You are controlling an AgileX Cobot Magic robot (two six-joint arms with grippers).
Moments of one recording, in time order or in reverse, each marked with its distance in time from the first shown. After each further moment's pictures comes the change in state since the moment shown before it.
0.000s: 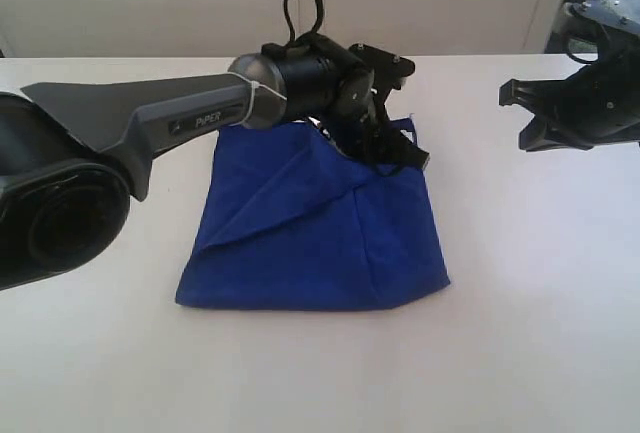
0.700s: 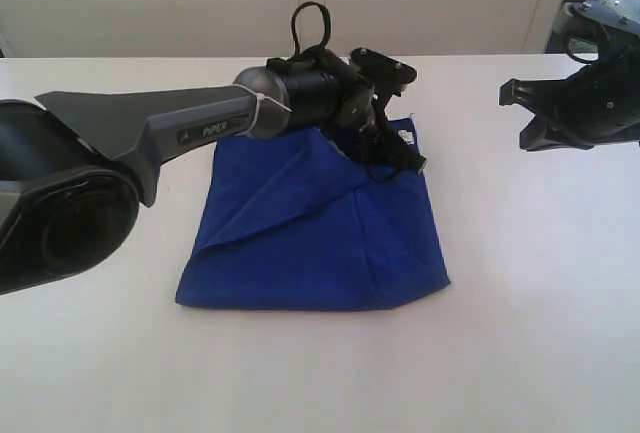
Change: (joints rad) left arm 0.000 0.027 0.000 0.082 -0.070 -0.016; right arm 0.000 0.000 0.000 0.000 -0.002 0.000
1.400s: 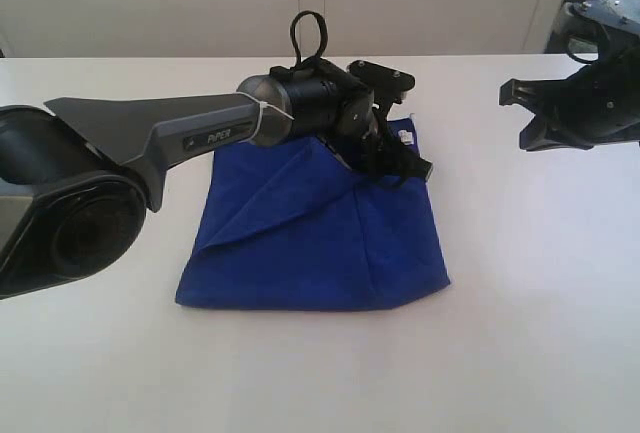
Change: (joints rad) left arm 0.000 0.022 0.000 -0.104 -0.010 -0.003; right arm 0.000 0.000 0.000 0.000 0.000 0.000
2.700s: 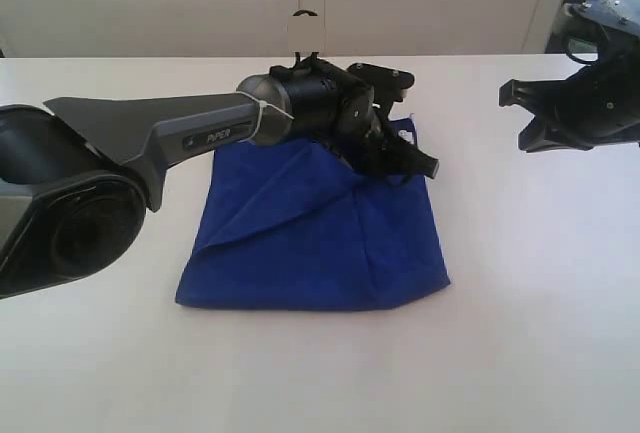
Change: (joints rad) left arm 0.000 -0.001 0.000 -0.073 -0.005 -0.012; right arm 0.000 0.000 0.000 0.000 0.008 0.000
